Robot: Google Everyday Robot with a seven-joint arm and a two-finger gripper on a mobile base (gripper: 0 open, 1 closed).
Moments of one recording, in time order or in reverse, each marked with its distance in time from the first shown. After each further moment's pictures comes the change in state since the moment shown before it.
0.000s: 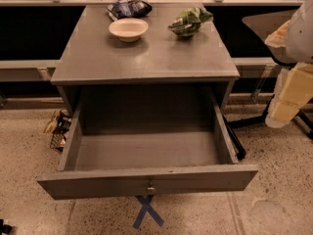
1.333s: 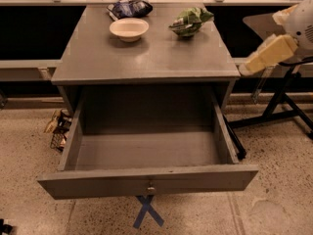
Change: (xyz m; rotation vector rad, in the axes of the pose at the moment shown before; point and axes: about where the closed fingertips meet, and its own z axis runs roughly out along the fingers) arm -0.003 -0.129 0.034 0.200 -0.445 0.311
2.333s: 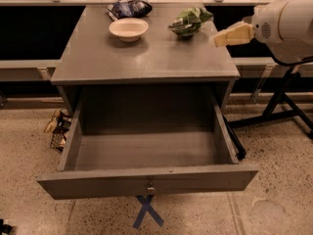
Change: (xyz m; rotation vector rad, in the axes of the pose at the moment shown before) arm -0.042 -0.079 0.087 0.154 -0.329 0.220
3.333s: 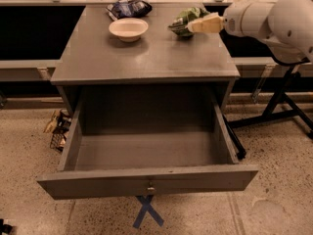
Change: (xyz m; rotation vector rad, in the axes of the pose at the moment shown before) arm -0.027 -0.035 0.093 0.098 -0.172 0.013
